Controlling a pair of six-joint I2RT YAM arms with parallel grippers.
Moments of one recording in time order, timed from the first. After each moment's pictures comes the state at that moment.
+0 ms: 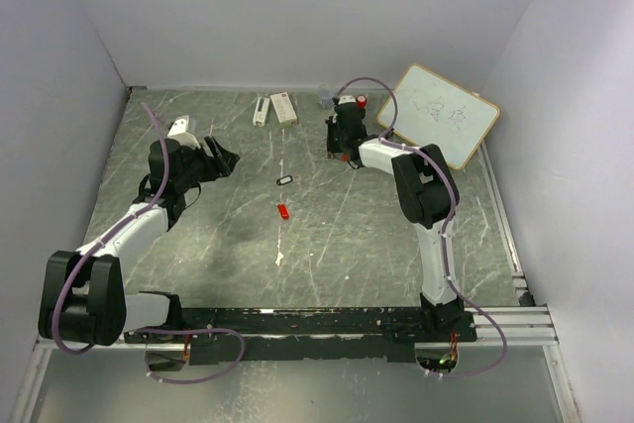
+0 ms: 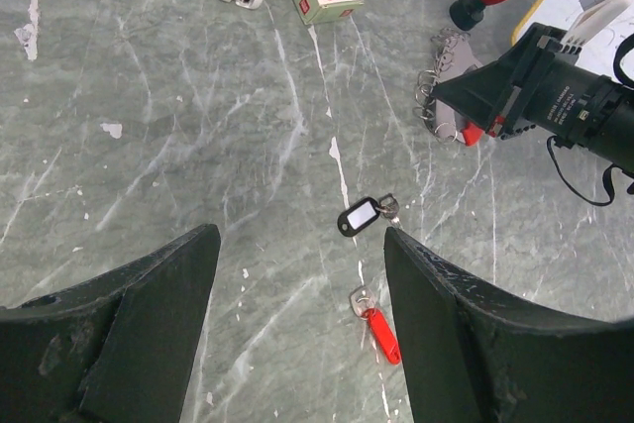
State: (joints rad) left arm -0.14 1.26 0.63 0.30 0.25 -0.44; right arm 0.41 2.23 1.50 0.10 0.06 0.25
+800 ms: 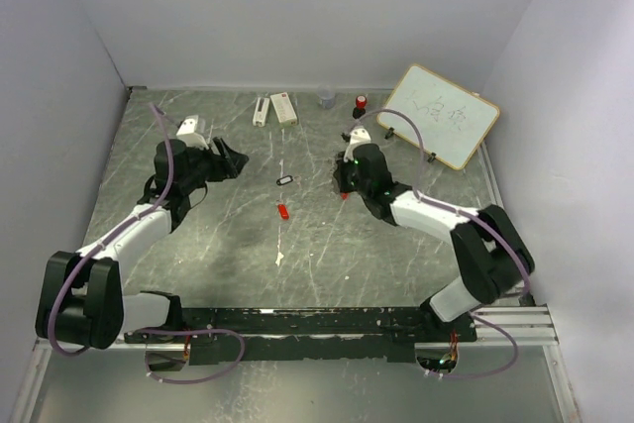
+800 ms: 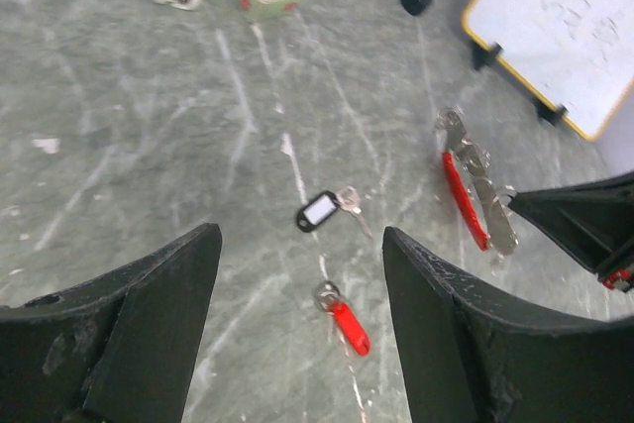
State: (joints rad) left arm -0.17 1.26 0.63 0.32 0.27 -0.44; right arm 0.56 1.57 0.84 0.22 0.07 0.21
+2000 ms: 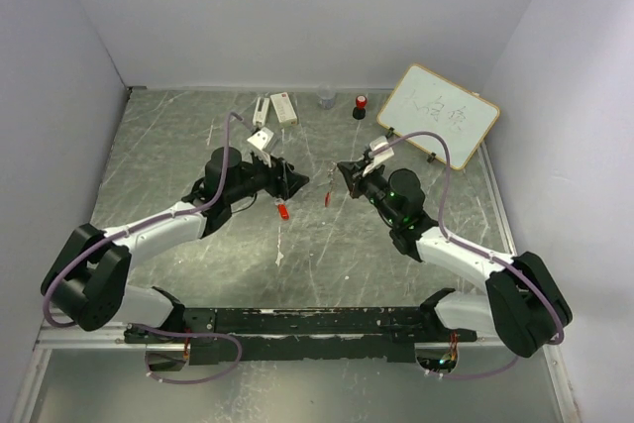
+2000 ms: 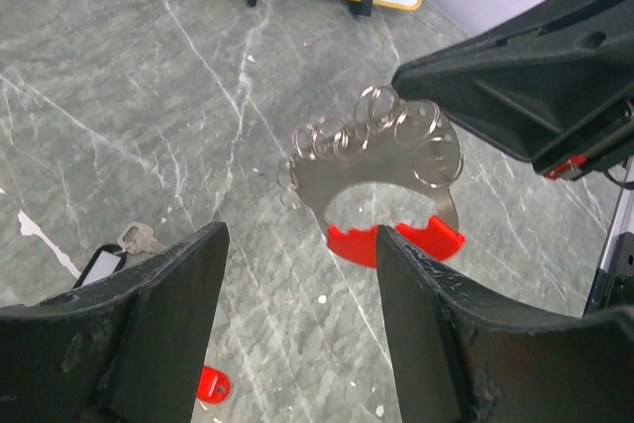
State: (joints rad) left arm -0.59 1.37 0.70 0.50 0.35 -0.26; right arm 0.56 1.21 0.49 0.71 -0.06 0.04
